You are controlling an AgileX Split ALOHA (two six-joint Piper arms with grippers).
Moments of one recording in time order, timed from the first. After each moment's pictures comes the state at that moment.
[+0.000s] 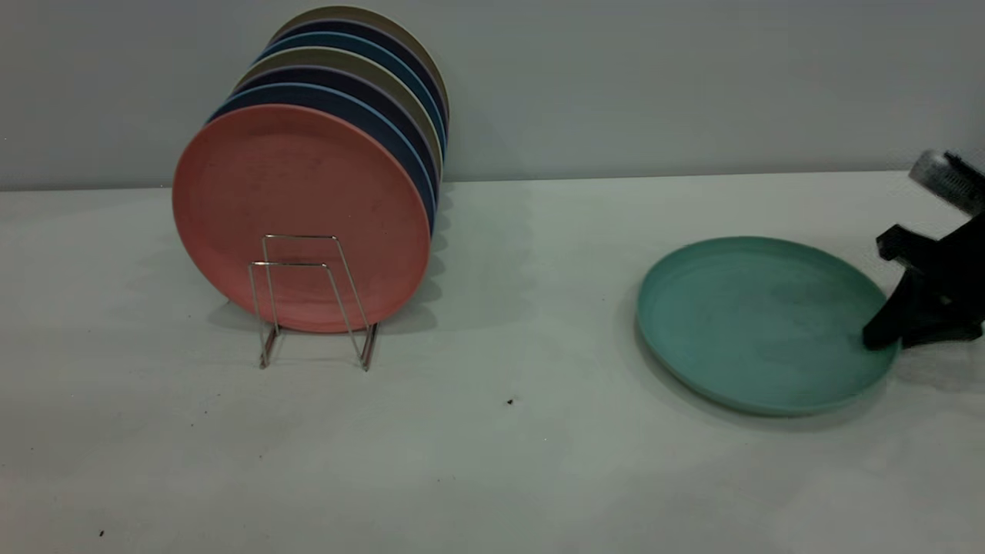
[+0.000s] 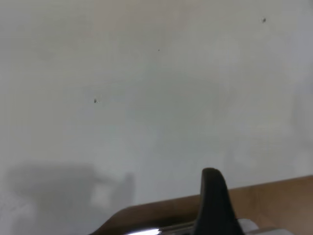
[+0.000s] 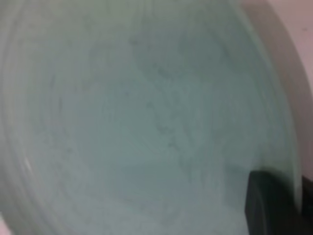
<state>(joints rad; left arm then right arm) -0.06 0.68 -0.50 -0.33 0.77 0.06 -0.23 2.34 -1.29 0.98 0.60 -0.86</state>
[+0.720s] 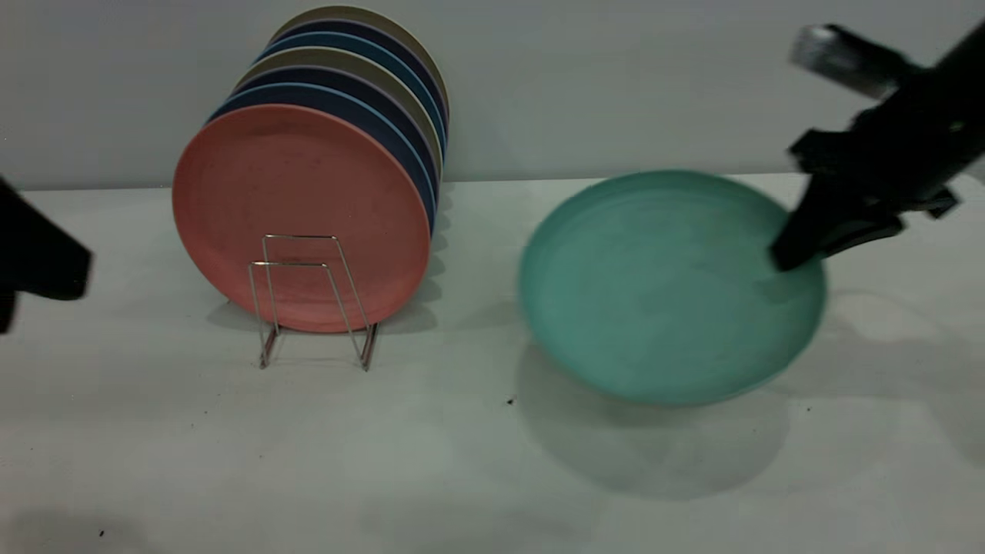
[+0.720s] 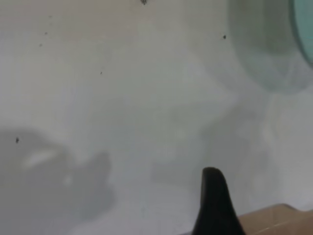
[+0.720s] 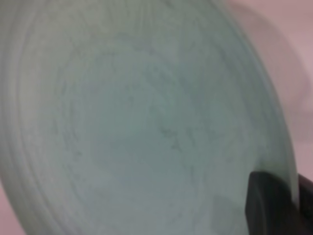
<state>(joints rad) -0.06 1.14 -0.50 -0.77 0.49 0.45 0.03 2.10 -1.29 0.81 0.75 -0.83</state>
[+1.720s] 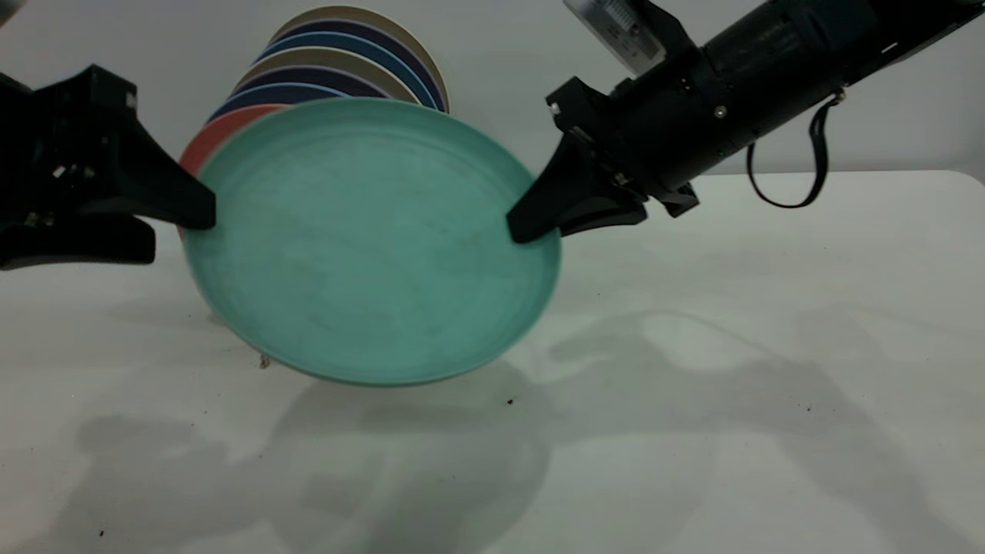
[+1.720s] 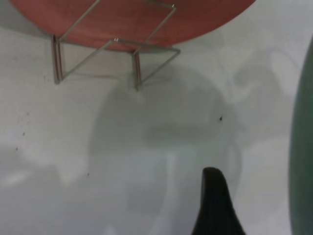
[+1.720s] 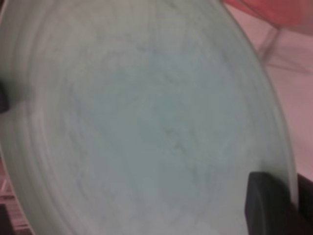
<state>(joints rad) -0.06 1.47 -0.61 -1.32 0.33 0.99 0.32 2.10 -1.29 1.30 0.82 -1.06</state>
